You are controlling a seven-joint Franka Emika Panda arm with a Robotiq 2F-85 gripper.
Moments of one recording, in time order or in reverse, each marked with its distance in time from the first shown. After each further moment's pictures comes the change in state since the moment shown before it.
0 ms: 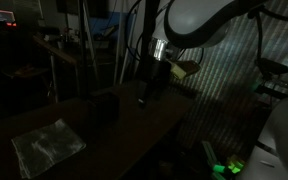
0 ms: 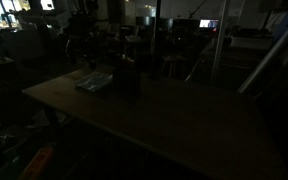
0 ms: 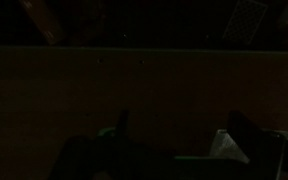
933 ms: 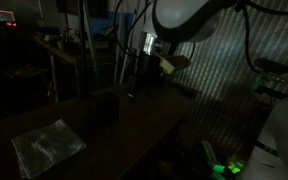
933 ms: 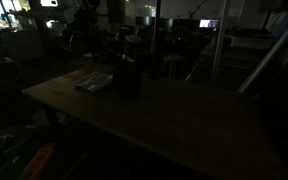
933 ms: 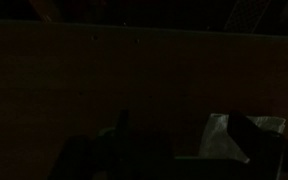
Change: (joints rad) arm 0.019 0.079 0.031 0.083 0.000 0.031 0.012
